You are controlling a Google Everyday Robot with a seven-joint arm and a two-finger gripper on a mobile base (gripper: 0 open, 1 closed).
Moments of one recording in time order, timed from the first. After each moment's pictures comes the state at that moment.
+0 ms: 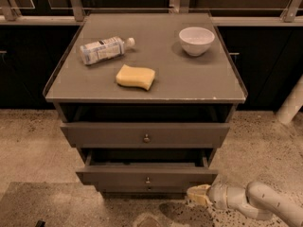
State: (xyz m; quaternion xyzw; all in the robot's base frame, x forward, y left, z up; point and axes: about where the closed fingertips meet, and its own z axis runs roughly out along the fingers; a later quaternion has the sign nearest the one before) arm 0.470 -0.195 0.353 -0.34 0.77 0.38 0.37
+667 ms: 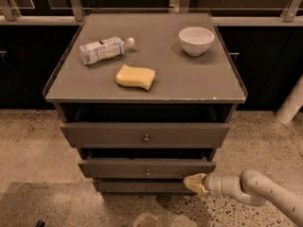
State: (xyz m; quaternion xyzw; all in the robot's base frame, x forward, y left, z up) arm 0.513 -0.184 0.367 -0.36 0.77 0.36 0.38
